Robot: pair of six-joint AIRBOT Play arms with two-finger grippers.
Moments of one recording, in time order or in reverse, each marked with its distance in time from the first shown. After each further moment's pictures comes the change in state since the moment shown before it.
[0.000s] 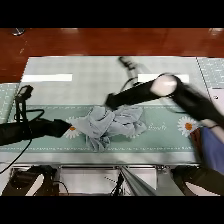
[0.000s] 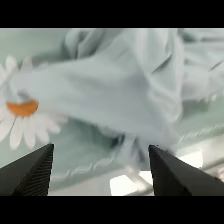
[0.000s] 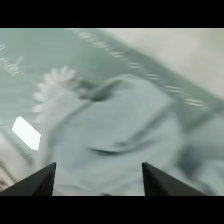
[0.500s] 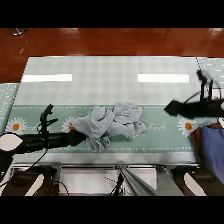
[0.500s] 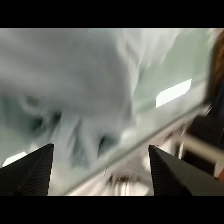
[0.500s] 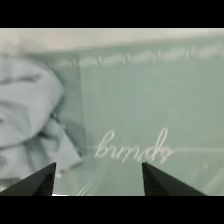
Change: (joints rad) left arm 0.000 -0.049 -0.344 -0.550 0.214 0.192; right arm -0.559 0.443 -0.498 -0.115 0.152 0.040
